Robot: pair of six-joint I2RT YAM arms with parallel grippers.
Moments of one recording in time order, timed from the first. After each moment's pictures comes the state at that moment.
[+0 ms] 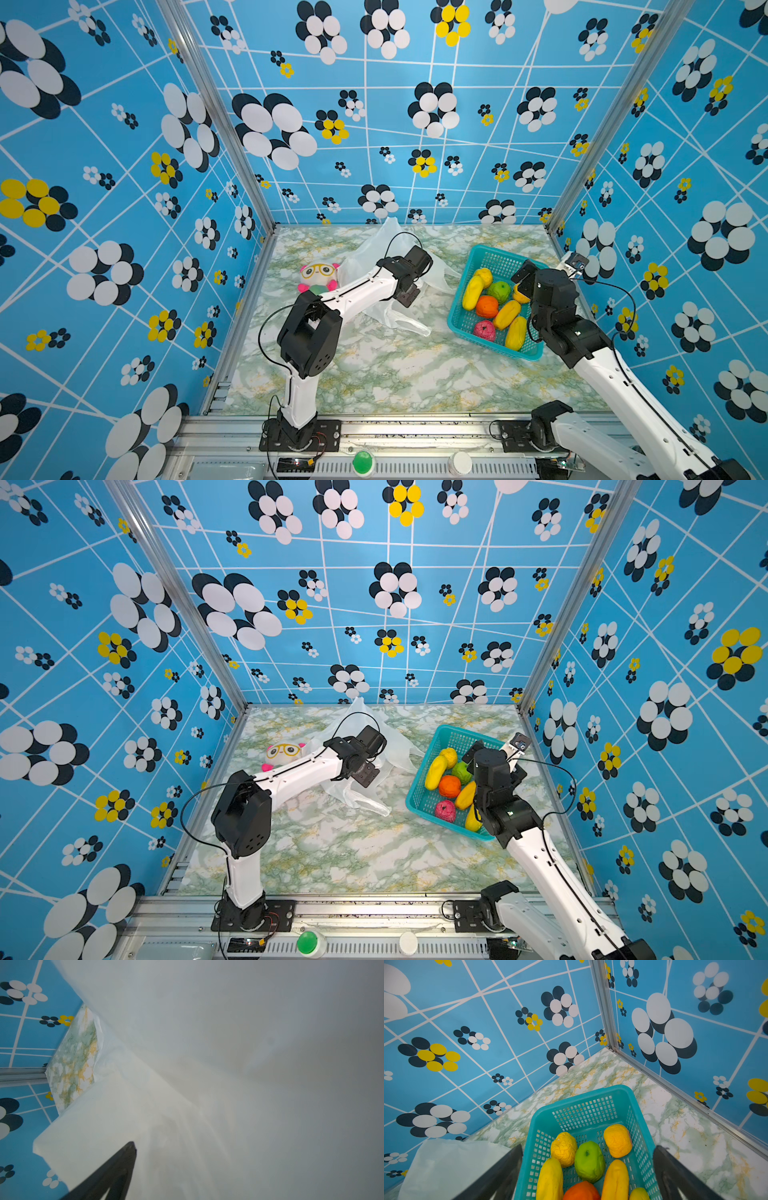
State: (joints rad) left arm -0.72 1.92 1.56 -0.76 -0.43 0.07; right arm 0.34 0.91 0.83 -0.32 0.70 0.58
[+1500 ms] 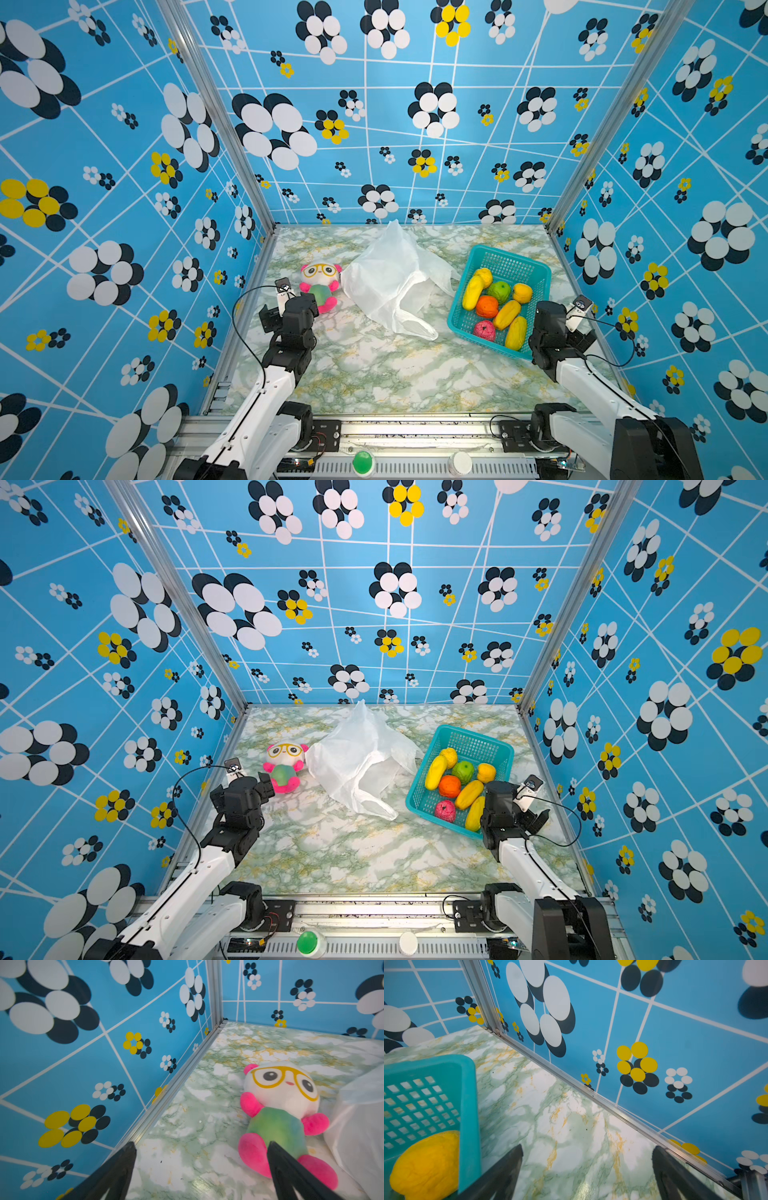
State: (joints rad) left arm -0.12 0.86 0.41 0.05 -0.67 -0.14; right arm 0.03 1.04 0.33 0.18 0.95 0.35
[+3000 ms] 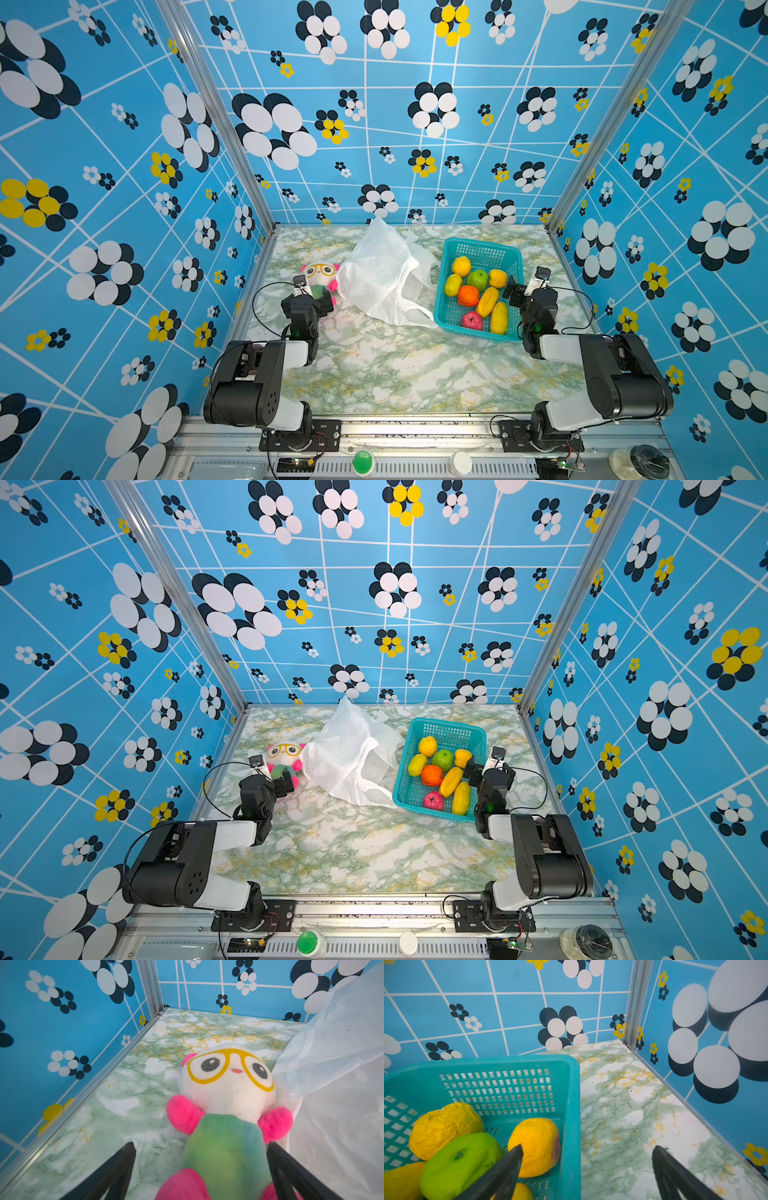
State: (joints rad) left arm -0.03 1.49 0.34 0.81 -0.22 -0.08; right arm 0.02 1.51 0.39 0.88 0.28 0.08
